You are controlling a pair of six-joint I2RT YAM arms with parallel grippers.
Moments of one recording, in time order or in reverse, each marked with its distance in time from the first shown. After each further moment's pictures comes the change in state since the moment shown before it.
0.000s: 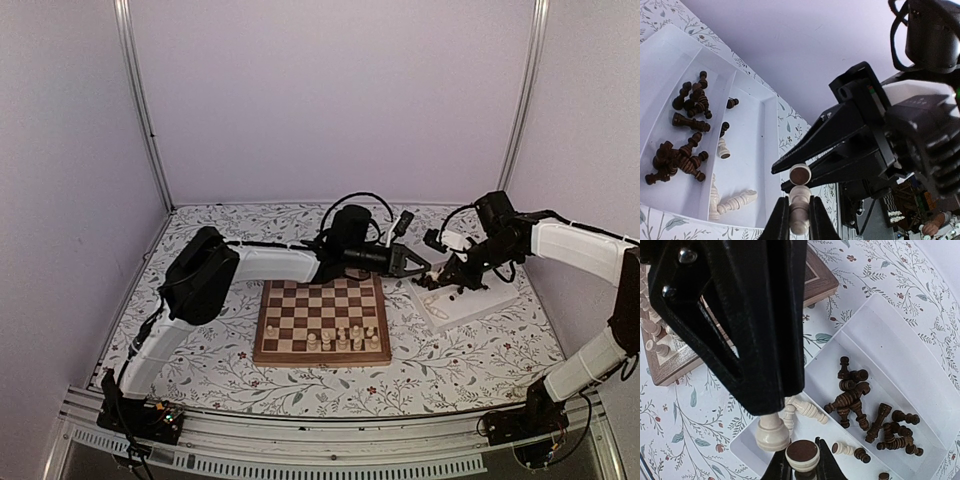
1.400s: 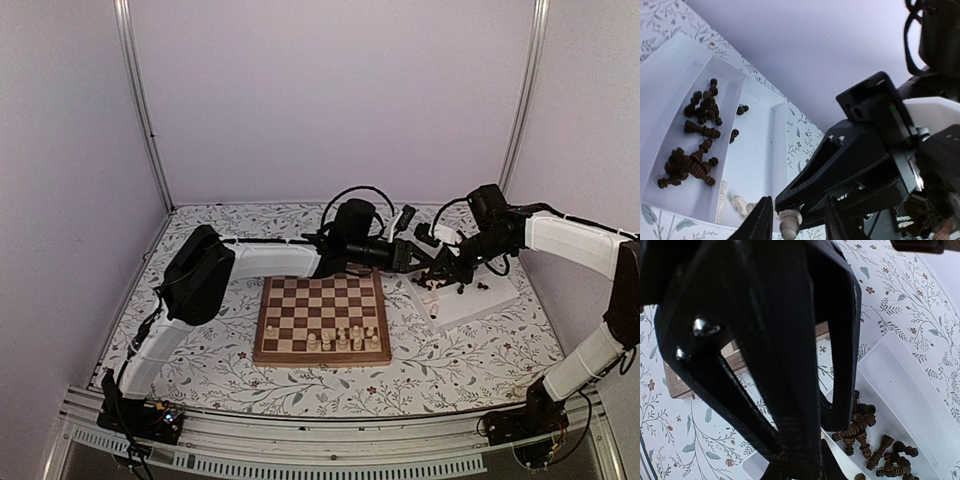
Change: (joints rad) left arm -0.012 -0.022 0.037 -0.098 -0.069 0.057; right arm 0.036 0.046 0.067 -0.009 -0.095 -0.040
